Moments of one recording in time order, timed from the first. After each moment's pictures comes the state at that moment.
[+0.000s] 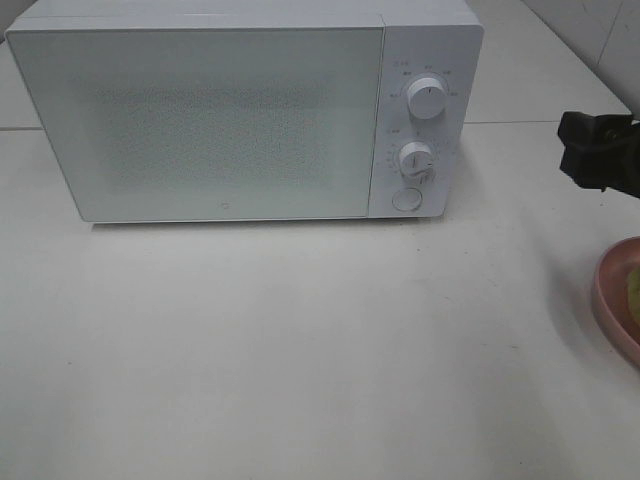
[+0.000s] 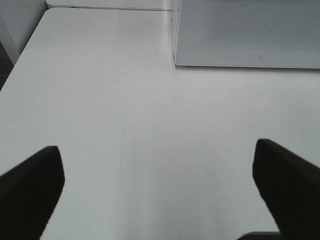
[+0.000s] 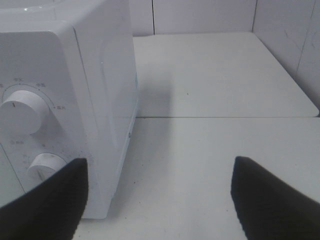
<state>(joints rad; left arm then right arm) 0.10 0.00 -0.52 -0.12 1.08 0.07 0.14 1.28 -0.31 0.10 -0.76 -0.03</state>
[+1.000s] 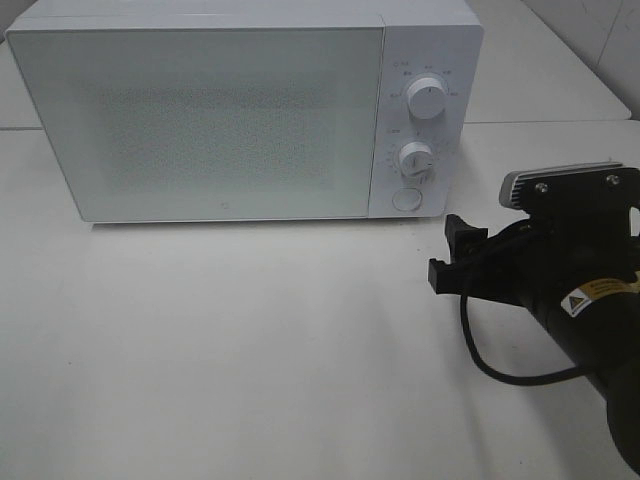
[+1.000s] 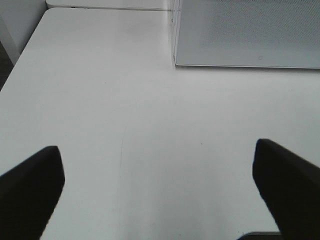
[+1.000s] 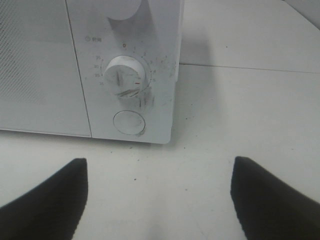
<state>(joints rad) 0.10 0.00 -0.52 -0.12 1.08 0.07 0.76 1.69 -0.26 0.73 -1.20 -0.21</state>
